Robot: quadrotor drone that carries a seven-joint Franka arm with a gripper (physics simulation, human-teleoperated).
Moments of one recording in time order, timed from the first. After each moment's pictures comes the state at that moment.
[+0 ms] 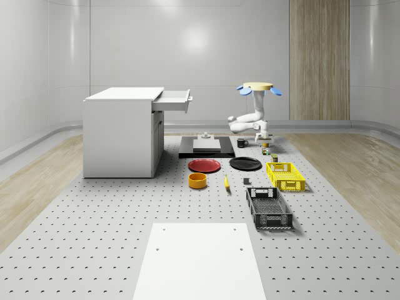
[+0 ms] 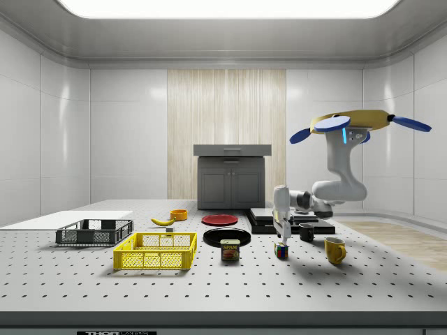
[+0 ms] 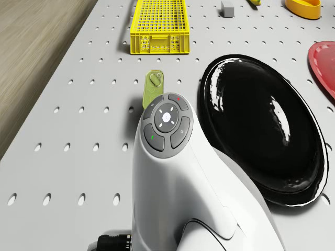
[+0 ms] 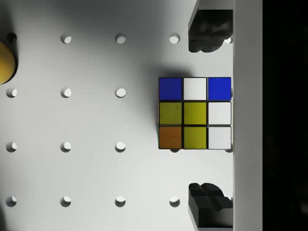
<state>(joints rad) -1.10 -1.24 1.32 -2.88 -1.90 1.32 1.63</state>
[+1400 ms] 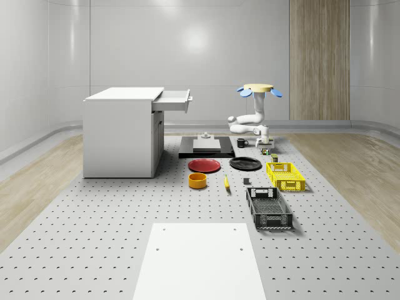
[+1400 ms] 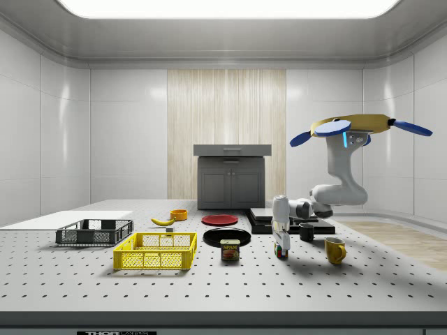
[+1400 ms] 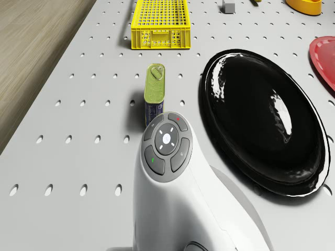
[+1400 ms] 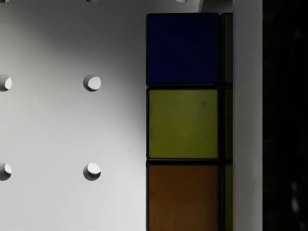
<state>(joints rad) -1.14 -1.35 1.22 -2.84 -1.97 1.46 1.64</state>
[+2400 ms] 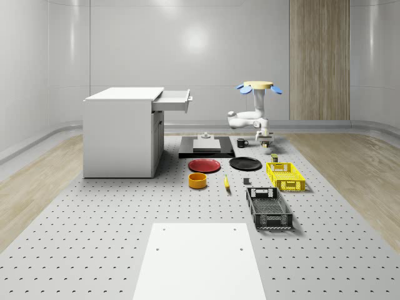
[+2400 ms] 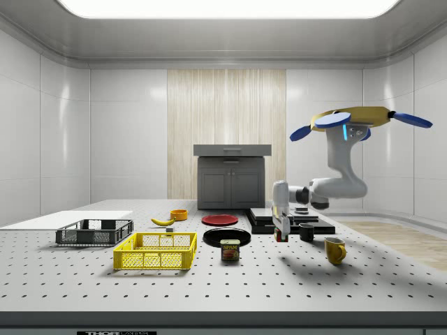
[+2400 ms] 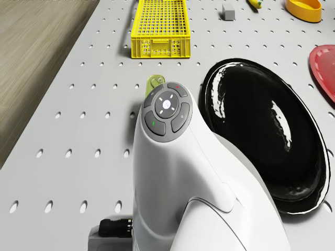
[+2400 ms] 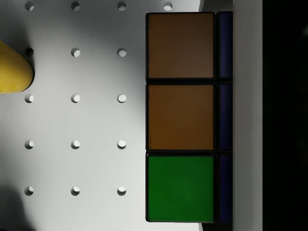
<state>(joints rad) -1.16 -1.38 1.40 -2.86 -1.79 1.43 1.67</state>
